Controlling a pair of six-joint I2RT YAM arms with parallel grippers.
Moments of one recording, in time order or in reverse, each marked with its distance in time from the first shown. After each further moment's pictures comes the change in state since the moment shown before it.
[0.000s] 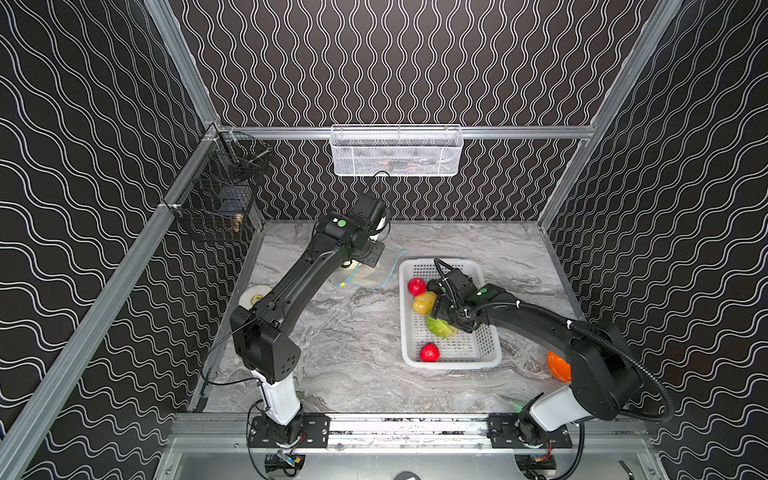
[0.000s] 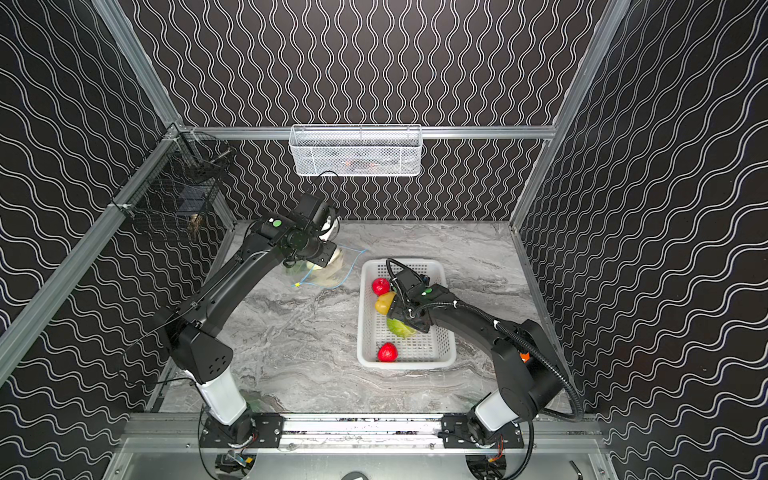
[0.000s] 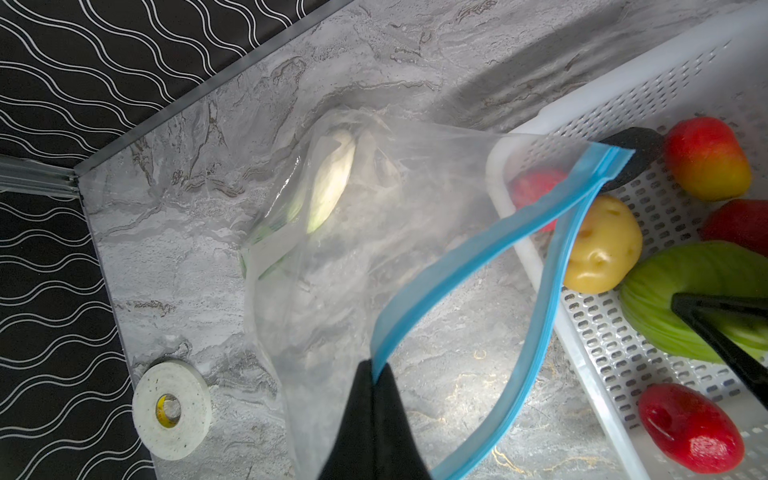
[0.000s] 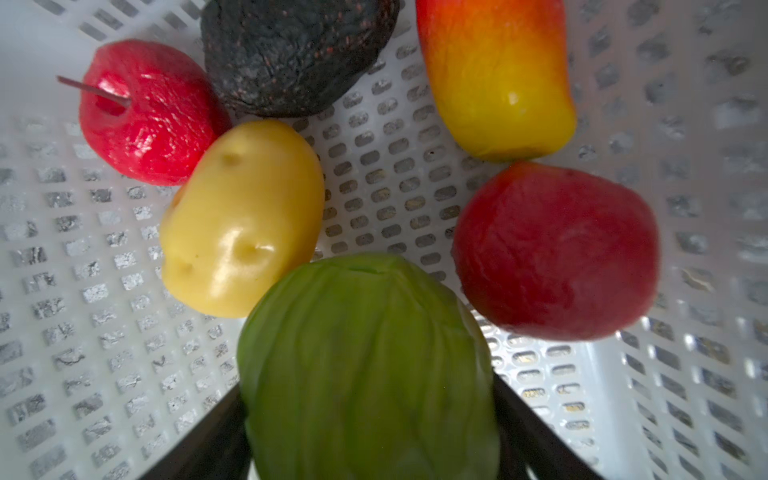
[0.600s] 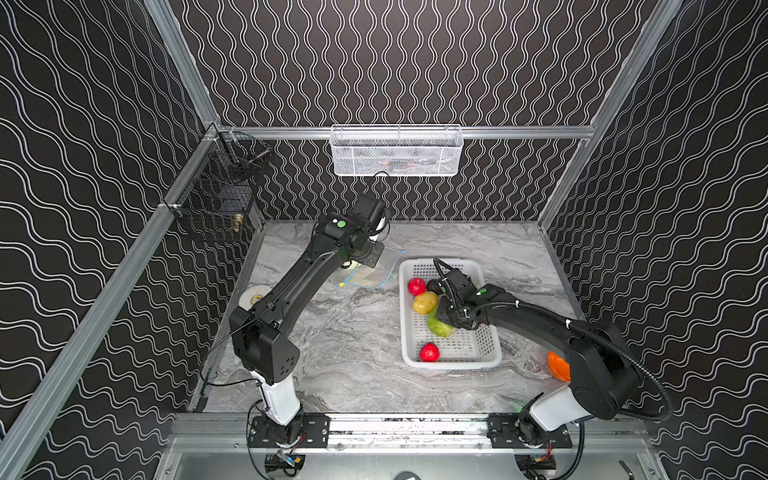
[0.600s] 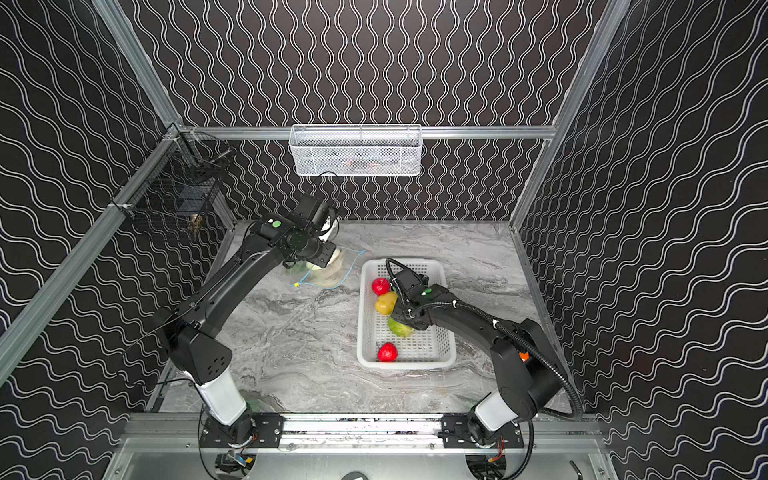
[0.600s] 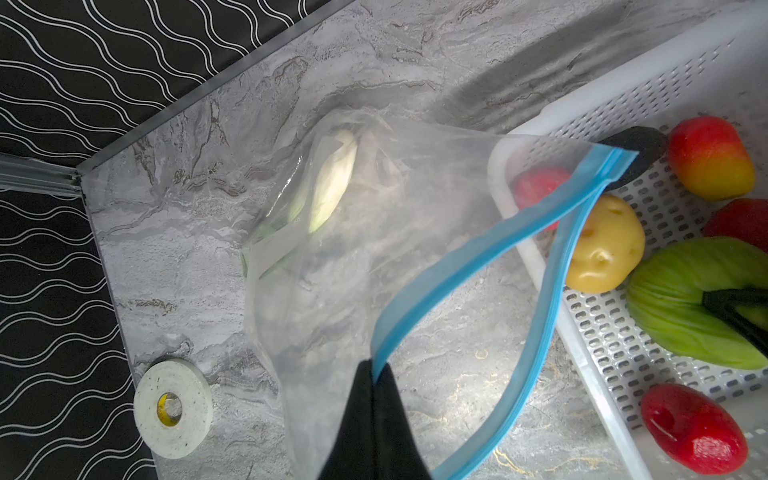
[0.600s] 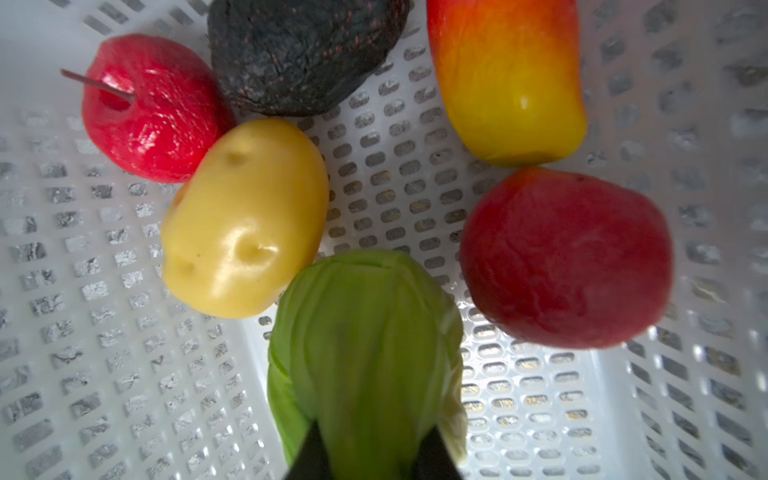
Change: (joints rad) left arm 0.000 -0.002 0.001 0.002 -0.006 0.000; right arm 0.000 0.003 -0.001 0.010 0.000 -0.019
